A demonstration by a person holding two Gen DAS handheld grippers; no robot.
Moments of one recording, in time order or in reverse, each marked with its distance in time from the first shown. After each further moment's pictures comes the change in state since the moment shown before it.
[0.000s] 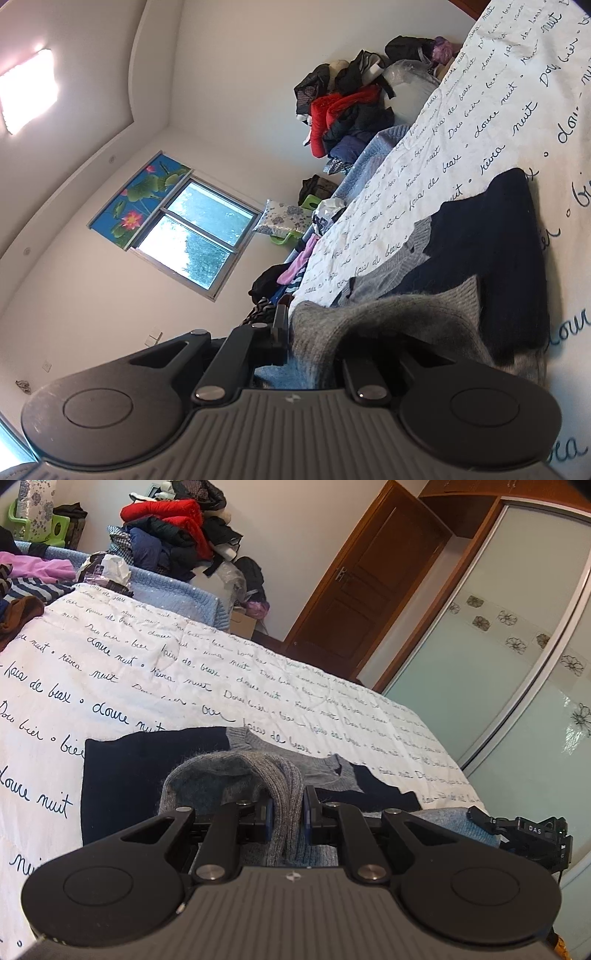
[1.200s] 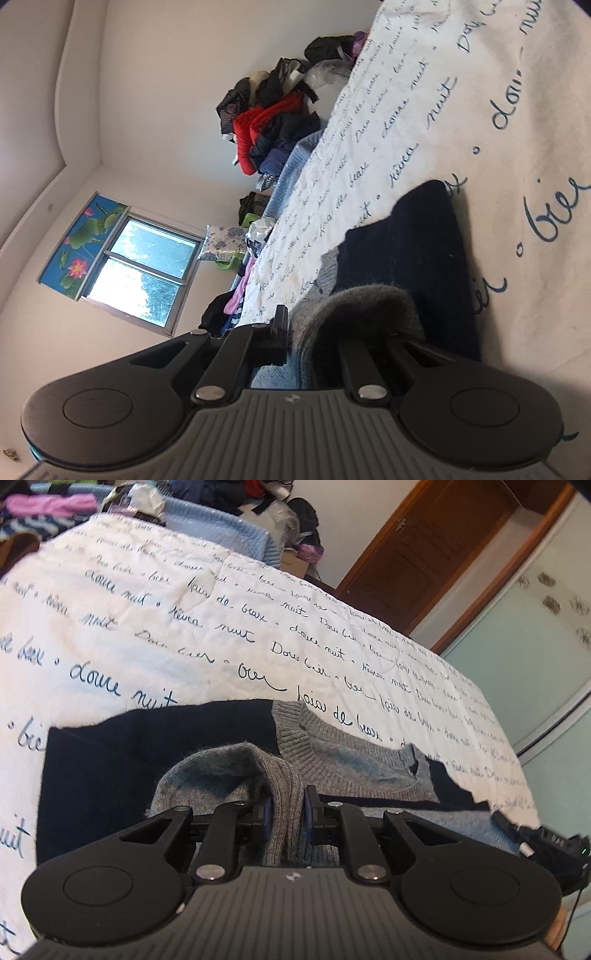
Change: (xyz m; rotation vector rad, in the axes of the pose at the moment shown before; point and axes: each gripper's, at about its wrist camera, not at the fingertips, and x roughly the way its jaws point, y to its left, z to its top) left arm 0.119 0.040 0.026 -0.130 0.192 0.122; right arm 0.046 -0.078 0.032 0.183 -0.045 -0.161
